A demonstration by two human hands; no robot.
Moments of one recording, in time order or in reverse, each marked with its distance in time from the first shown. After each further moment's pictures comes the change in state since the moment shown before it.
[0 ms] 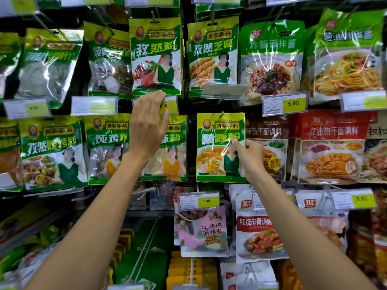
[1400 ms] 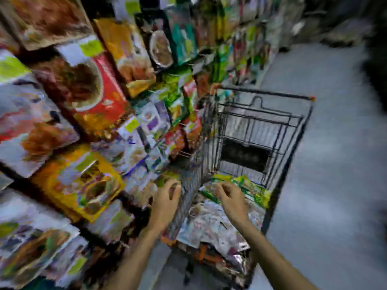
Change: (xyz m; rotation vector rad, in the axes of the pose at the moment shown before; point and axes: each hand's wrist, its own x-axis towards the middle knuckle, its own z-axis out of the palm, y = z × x) left_hand -0.321 0.595 -0.069 -1.382 -1.492 -0.429; right_hand -0.395 0.202 -0.472 -0.556 0.671 0.624
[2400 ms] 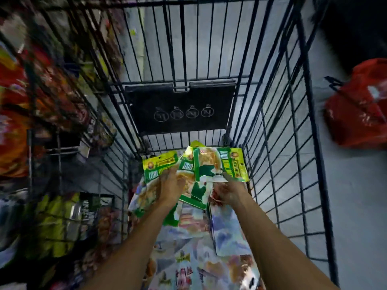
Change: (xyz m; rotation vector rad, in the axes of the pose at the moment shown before) left_hand 0.254 -0.195 0.425 0.290 -0.791 -0.011; right_hand 0.253 0.392 0.002 0.953 0.710 1.215
